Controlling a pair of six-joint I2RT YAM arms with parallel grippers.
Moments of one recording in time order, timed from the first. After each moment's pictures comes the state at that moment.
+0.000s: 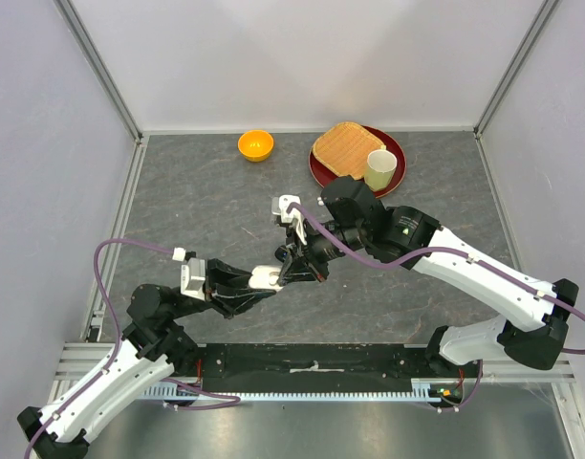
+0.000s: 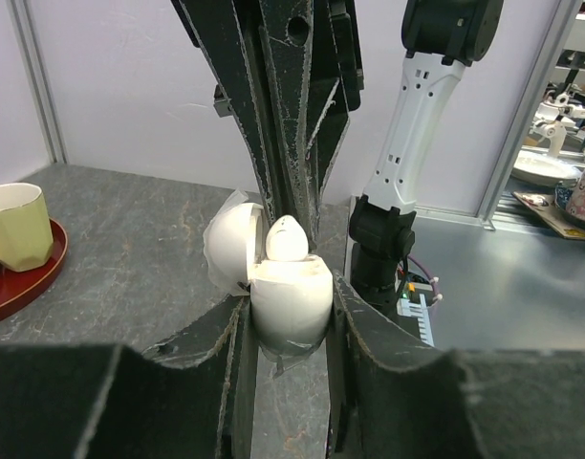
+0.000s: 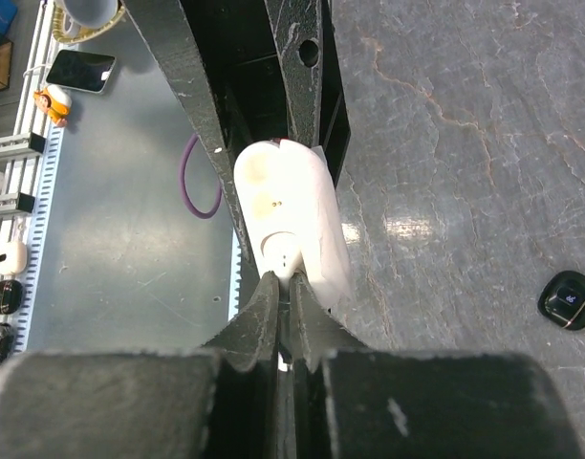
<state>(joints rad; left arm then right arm) -0.72 0.30 0.29 0.40 0.61 -0.31 1.01 1.34 1.46 -0.67 -0.65 -0.02</state>
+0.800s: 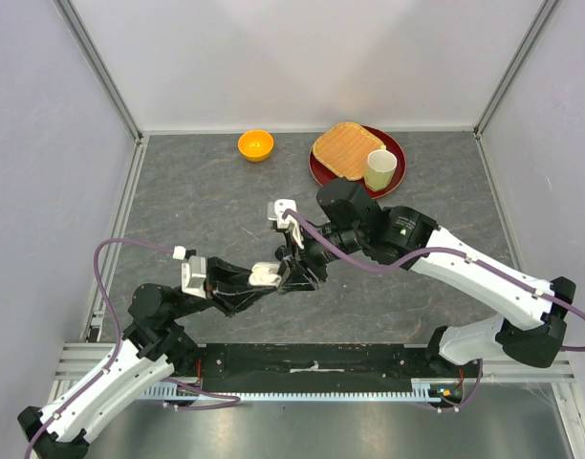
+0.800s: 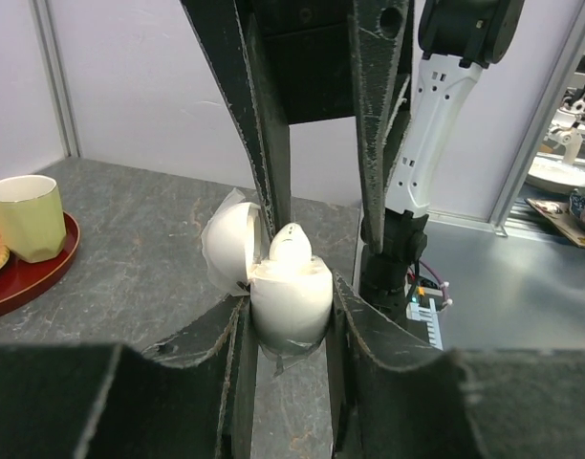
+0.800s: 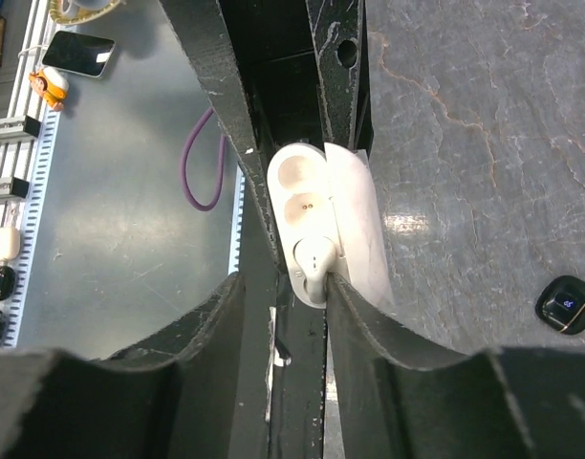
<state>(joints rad) -0.72 0.30 0.29 0.40 0.58 -0.31 1.04 1.36 1.49 -0.70 -0.64 -0.07</state>
